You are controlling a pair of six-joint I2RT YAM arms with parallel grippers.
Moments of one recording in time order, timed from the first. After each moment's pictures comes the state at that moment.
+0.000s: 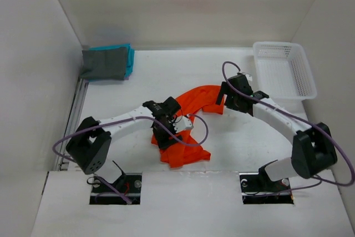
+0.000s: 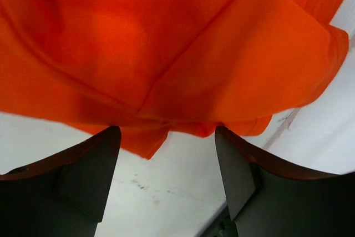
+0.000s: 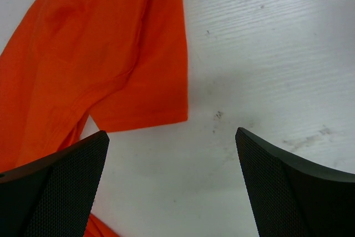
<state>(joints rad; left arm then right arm) -0.79 1.50 0.96 -0.83 0.17 0.43 0.42 1.38 0.94 -0.44 0.25 0.64</state>
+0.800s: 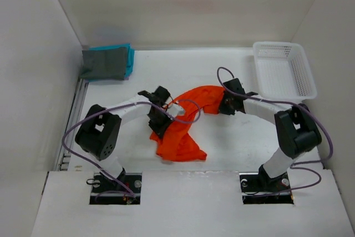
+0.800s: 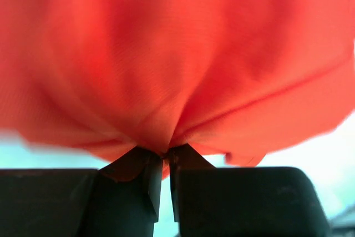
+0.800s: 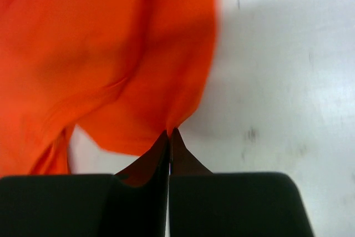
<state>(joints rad) -0.62 1.68 1.00 -0.79 0.33 0.32 0.38 1.68 0.95 -0.27 0.06 0.72</state>
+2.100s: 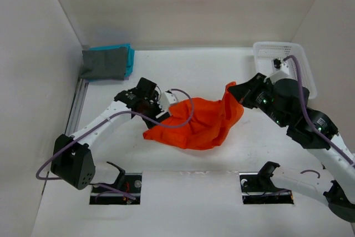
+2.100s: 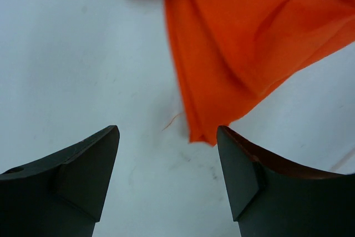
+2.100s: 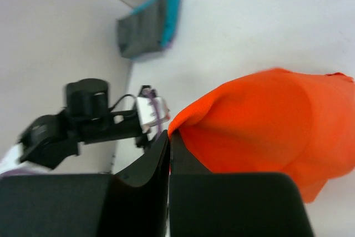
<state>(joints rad) -0.48 1.34 1.03 -0.78 0.15 0.59 0.78 0.88 1.37 -0.70 0.31 0.83</state>
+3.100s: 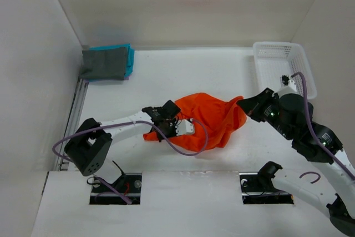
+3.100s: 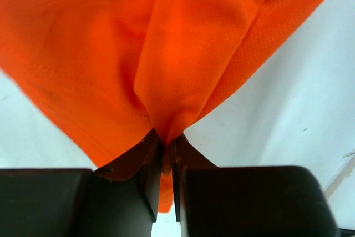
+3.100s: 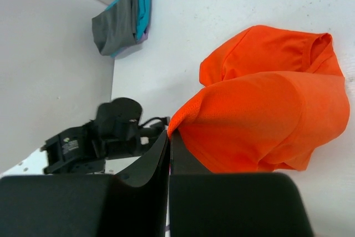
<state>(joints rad) -0.81 1.51 0.85 -0.58 0.13 0.63 0.69 0.72 1.16 -0.78 0.27 0.91</state>
